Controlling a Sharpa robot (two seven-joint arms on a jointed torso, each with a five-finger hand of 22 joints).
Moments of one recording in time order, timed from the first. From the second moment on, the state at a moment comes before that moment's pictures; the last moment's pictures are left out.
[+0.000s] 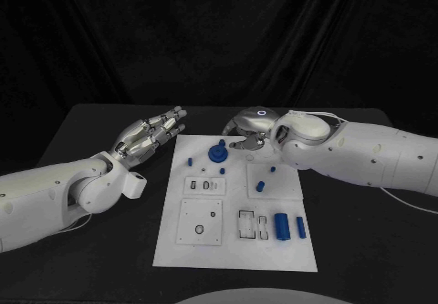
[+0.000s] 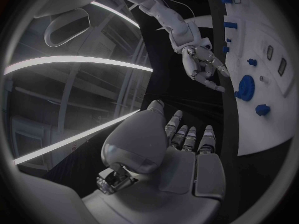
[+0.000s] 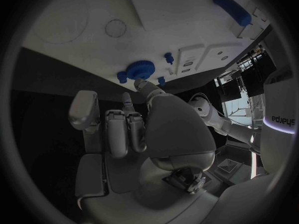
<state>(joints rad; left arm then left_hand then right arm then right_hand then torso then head) 1.26 -0.96 -0.21 1.50 -0.19 0.05 0.68 1.42 0.28 -0.19 0.28 0.51 0.40 0.11 0.07 0.05 0.04 0.08 0.01 0.01 0.00 0.07 0.00 0.00 0.17 0.01 0.19 0.01 0.00 1.40 -0.60 -0.21 1.34 -1.62 -0.32 0.00 1.29 -0.06 0.26 0.04 0.29 0.82 0.09 0.08 0.18 1.47 0.00 1.57 1.31 1.47 -0.05 1.53 1.31 0.09 1.36 0.05 1.13 1.31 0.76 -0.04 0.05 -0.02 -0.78</state>
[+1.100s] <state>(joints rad) 1.26 -0.96 -0.21 1.50 -0.18 0.05 0.68 1.42 0.28 -0.18 0.28 0.52 0.40 0.11 0.07 0.05 0.04 0.08 0.01 0.01 0.00 0.07 0.00 0.00 0.17 0.01 0.19 0.01 0.00 1.37 -1.01 -0.21 1.55 -1.64 -0.32 -0.04 1.26 -0.05 0.17 0.12 0.18 0.83 0.06 0.07 0.15 1.47 -0.03 1.55 1.31 1.47 -0.09 1.23 1.28 0.09 1.46 0.01 1.25 1.31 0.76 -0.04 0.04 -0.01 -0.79</state>
